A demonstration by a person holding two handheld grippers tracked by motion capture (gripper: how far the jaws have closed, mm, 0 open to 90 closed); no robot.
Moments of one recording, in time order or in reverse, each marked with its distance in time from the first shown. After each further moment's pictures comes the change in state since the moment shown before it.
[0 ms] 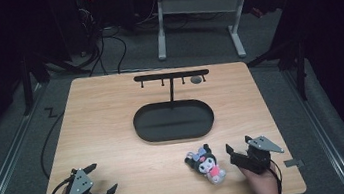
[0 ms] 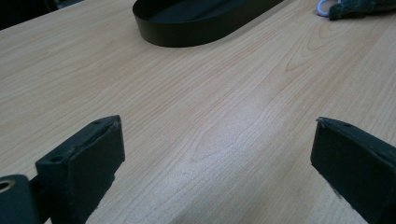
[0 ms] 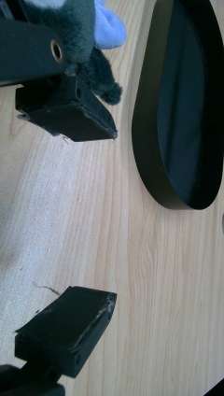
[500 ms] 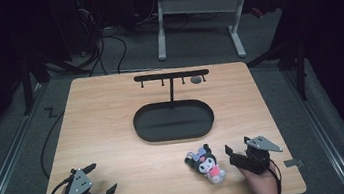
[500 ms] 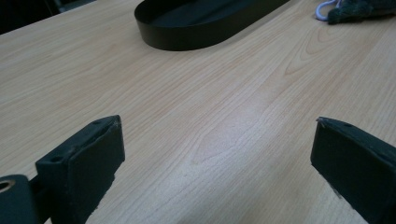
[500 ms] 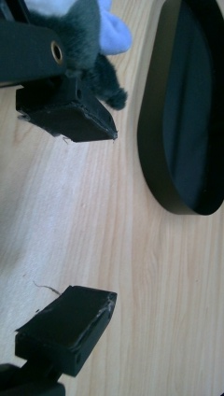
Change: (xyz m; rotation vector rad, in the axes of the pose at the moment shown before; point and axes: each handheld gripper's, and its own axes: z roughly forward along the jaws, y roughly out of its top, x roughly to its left) left arm 0.001 -0.001 -0.006 -0.017 0.011 -0.010; right arm 0.003 0.002 0.001 0.024 0.008 -0.008
